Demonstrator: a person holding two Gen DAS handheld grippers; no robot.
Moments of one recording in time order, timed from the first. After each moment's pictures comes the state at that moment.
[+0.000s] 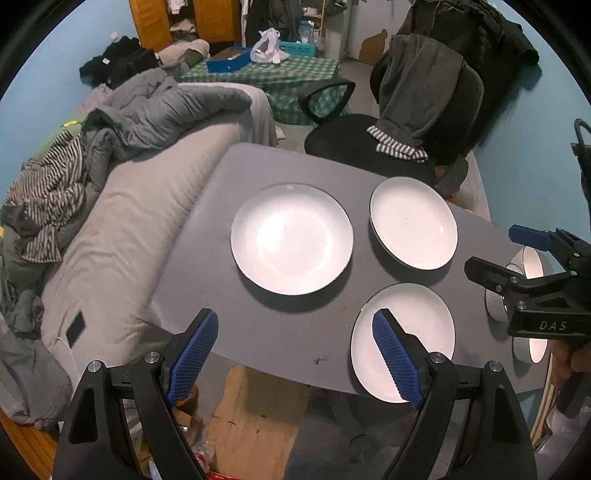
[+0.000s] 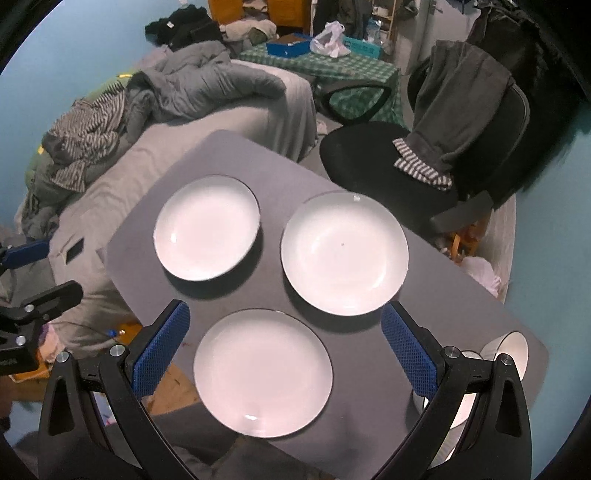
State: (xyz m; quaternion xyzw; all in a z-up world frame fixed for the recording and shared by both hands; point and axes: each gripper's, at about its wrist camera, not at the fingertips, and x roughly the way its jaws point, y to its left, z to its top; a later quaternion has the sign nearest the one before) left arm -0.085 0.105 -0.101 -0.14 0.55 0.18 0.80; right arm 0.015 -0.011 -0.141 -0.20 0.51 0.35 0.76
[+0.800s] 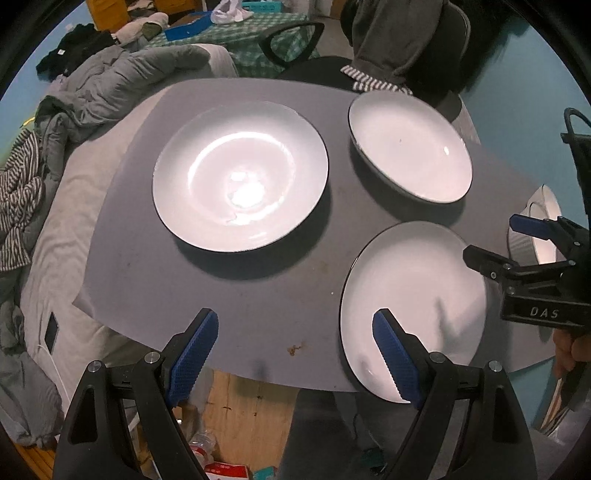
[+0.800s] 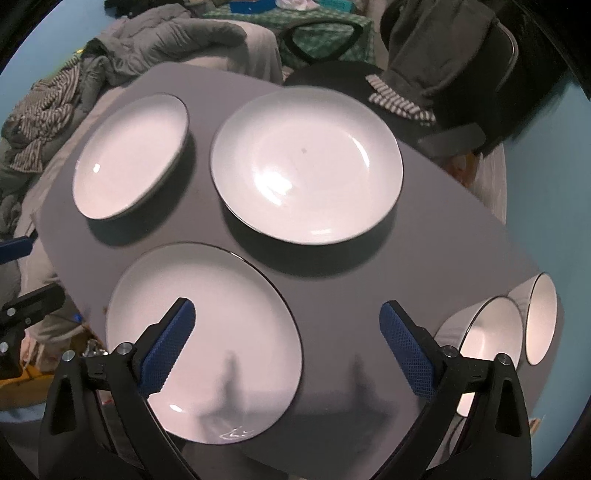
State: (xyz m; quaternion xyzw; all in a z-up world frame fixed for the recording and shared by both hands) left arm -0.064 0.077 -0.207 -0.12 0.61 0.12 0.77; right arm 0.026 -0.043 -0.245 -0.22 0.57 0.28 0.74
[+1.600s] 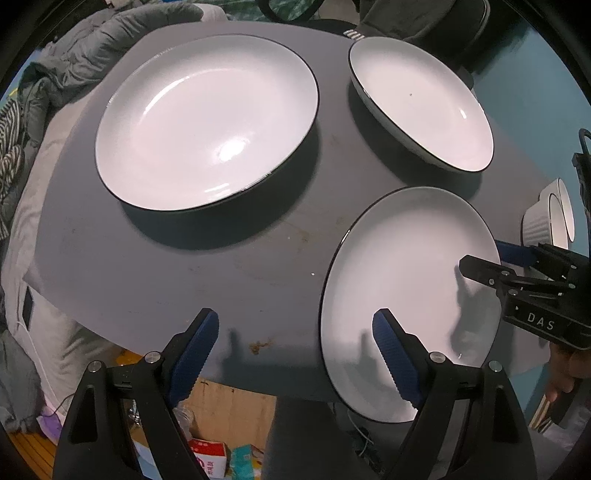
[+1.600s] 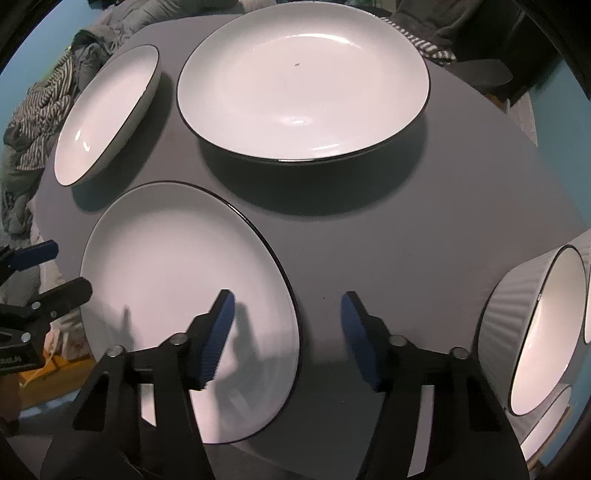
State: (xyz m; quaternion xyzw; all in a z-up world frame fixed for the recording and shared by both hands) left arm -0.043 0.078 -0.261 -0.17 0.66 0.10 0.73; right arm 0.036 -0.061 -0.299 -0.18 0.65 0.29 0.68
